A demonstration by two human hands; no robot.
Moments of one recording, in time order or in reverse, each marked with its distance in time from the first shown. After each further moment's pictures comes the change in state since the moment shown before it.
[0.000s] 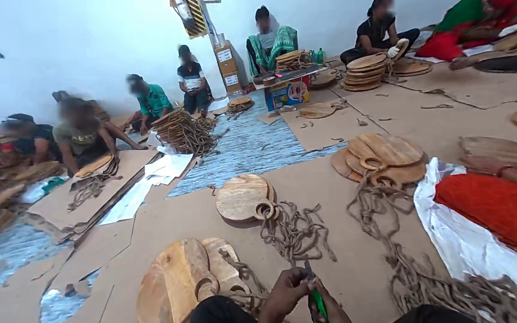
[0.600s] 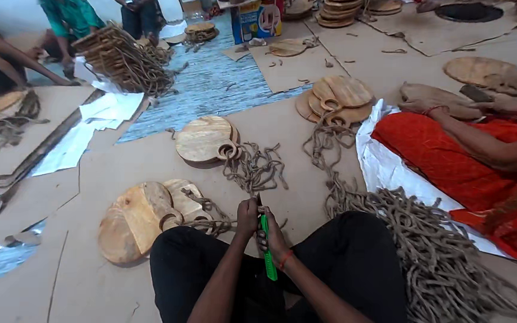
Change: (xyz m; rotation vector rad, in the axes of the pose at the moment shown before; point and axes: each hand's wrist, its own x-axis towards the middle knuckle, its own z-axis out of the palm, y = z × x) left_hand 0.013 -0.031 0.021 0.205 0.476 -0.049; right_hand -0.011 0.004 0.047 0.083 0.283 0.109
